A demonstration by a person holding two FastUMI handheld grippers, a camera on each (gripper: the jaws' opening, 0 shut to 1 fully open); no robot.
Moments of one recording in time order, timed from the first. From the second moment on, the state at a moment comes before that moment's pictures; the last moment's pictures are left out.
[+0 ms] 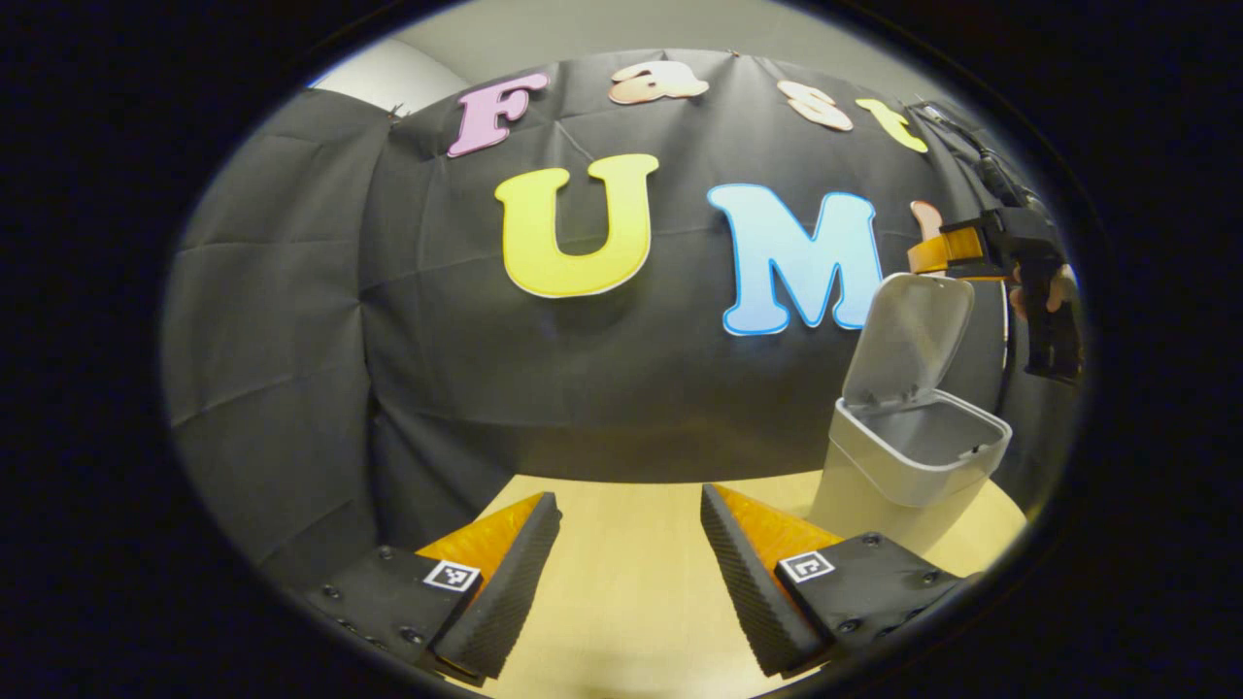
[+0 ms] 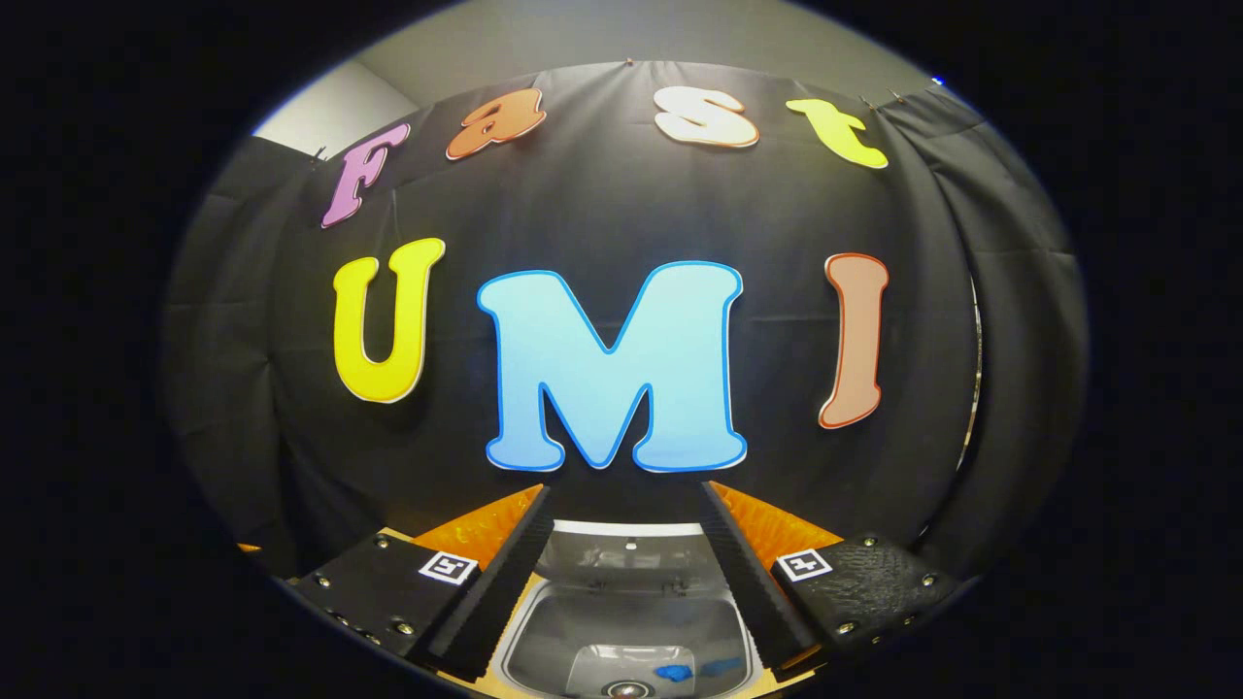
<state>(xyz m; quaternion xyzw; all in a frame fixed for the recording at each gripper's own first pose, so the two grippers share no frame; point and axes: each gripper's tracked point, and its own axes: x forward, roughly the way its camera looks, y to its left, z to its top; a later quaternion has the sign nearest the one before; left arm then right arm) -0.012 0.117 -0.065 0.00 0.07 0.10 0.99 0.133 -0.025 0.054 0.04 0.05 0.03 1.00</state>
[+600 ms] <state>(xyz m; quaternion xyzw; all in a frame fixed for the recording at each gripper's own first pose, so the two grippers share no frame) -0.013 0.103 -0.064 0.01 0.07 0.08 0.99 0.093 -0.028 -0.054 0.09 0.17 0.03 0.98</state>
